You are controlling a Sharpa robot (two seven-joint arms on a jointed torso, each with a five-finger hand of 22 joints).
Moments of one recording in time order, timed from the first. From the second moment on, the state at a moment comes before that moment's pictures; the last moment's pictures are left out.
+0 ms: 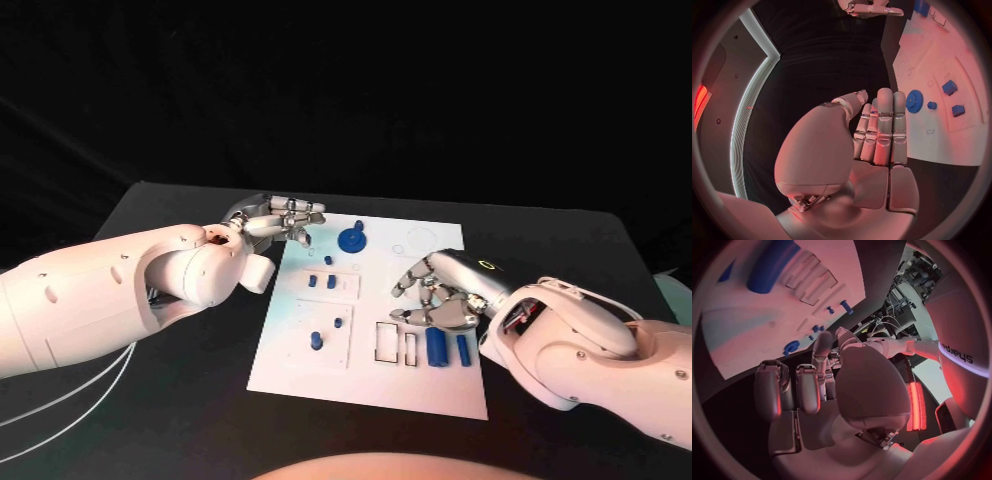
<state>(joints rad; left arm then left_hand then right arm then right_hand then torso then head) 1.17 -0.93 -0.01 1.61 -0.06 -0.33 0.14 1.45 -0.21 0.50 0.09 0.14 1.00 0.20 0.09 0.10 1.08 0.13 0.19 0.16 1.20 0.04 0.82 0.50 0.17 0.95 0.13 0.86 0.90 1.14 -0.99 -0.11 1.95 -1.46 -0.44 -0.26 1.31 -0.17 0.07 0.27 0.35 1.12 0.09 0.16 0.14 1.41 0.01 0.89 0.81 1.47 -0.06 1.46 1.31 0.04 1.47 0.06 1.40 1.31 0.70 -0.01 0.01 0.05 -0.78</state>
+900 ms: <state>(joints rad) 1.17 -0.93 -0.02 1.61 -0.06 -0.33 0.14 1.45 -0.21 0.50 0.09 0.14 1.00 0.20 0.09 0.10 1.07 0.13 0.19 0.16 1.20 0.04 0.82 0.50 0.17 0.95 0.13 0.86 0.89 1.03 -1.13 -0.14 1.99 -1.51 -0.44 -0.45 1.22 -0.09 -0.11 0.29 0.40 1.10 0.08 0.26 0.29 1.39 0.00 1.29 1.24 1.46 -0.07 1.49 1.31 0.04 1.47 0.05 1.43 1.31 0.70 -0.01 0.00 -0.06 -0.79</state>
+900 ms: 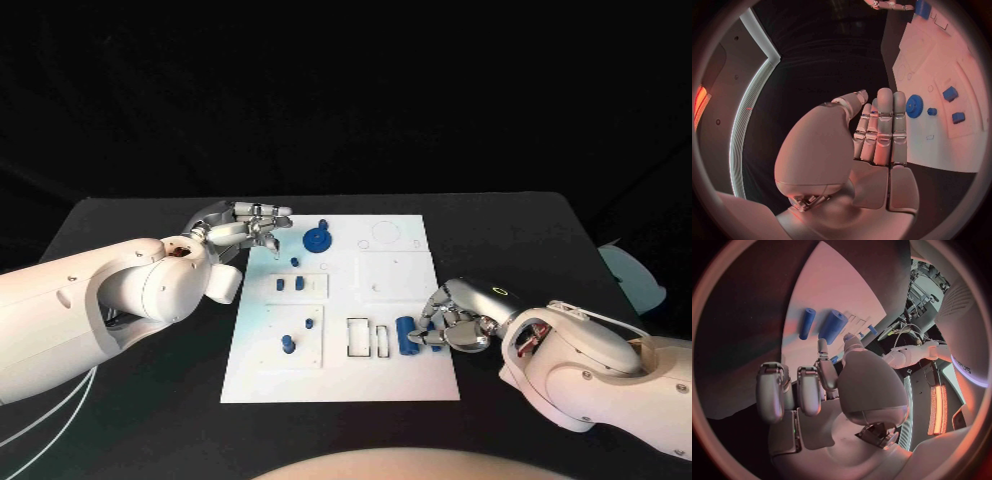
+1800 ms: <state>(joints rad) 1.17 -0.94 -0.02 1.62 -0.06 -0.32 0.14 1.45 -0.20 0.50 0.09 0.14 1.00 0.20 0.09 0.10 1.07 0.13 0.20 0.16 1.20 0.04 0.82 0.50 0.17 0.95 0.13 0.85 0.89 0.99 -1.02 -0.13 1.91 -1.56 -0.45 -0.52 1.21 -0.09 -0.12 0.29 0.40 1.10 0.07 0.27 0.31 1.39 0.00 1.28 1.25 1.46 -0.07 1.49 1.31 0.04 1.47 0.05 1.43 1.31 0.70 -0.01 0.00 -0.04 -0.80</state>
